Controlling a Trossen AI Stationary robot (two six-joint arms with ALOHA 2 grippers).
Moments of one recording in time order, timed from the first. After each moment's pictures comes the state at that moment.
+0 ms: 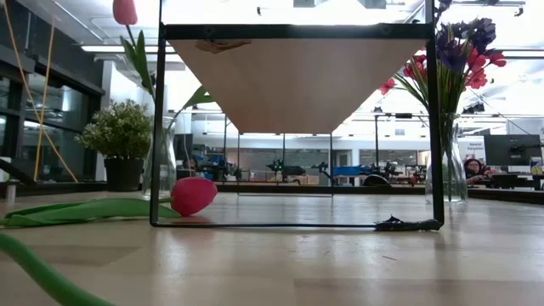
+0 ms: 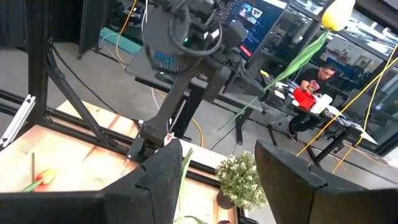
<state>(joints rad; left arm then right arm) -0.20 1.13 1.59 -1.57 -1.56 -1.13 -0.06 1.60 2.09 -0.65 -0.03 -0.43</state>
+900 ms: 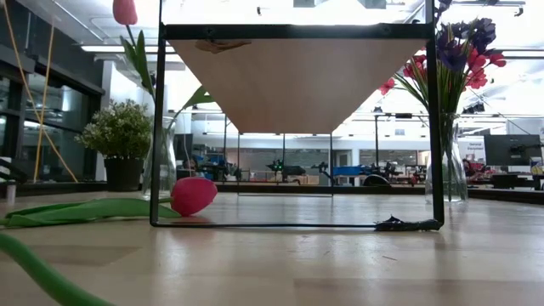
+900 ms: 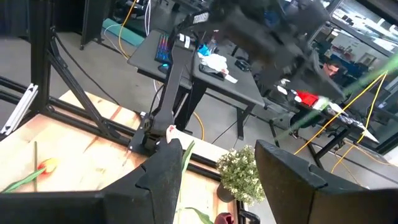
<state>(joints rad) 0.37 1.09 1.54 -0.41 -0.62 0.01 -0.06 1.60 2.10 -0.68 -0.03 -0.45</state>
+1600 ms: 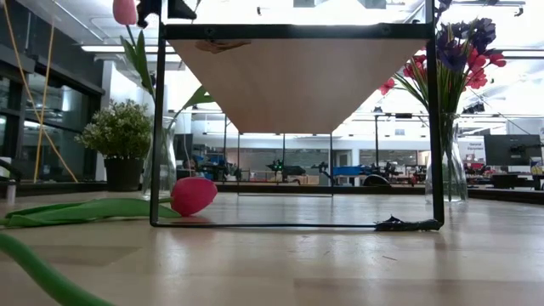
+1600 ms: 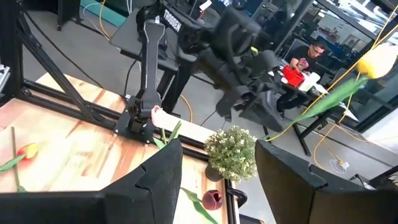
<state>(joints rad) 0.57 0.88 0.98 -0.08 -0.30 -0.12 -0.06 1.60 2.09 -0.73 0.06 -0.44</state>
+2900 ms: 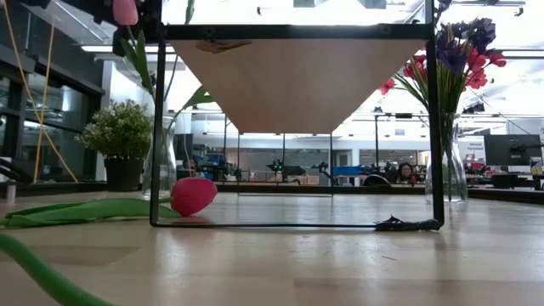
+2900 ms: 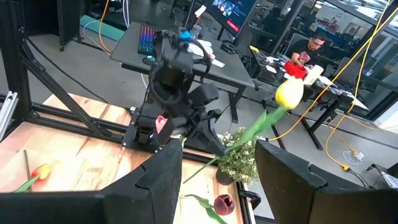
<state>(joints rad) 0.12 0.71 0.58 0.09 -0.73 -0.27 -0.06 1.60 2.09 -0.71 0.05 -0.34</state>
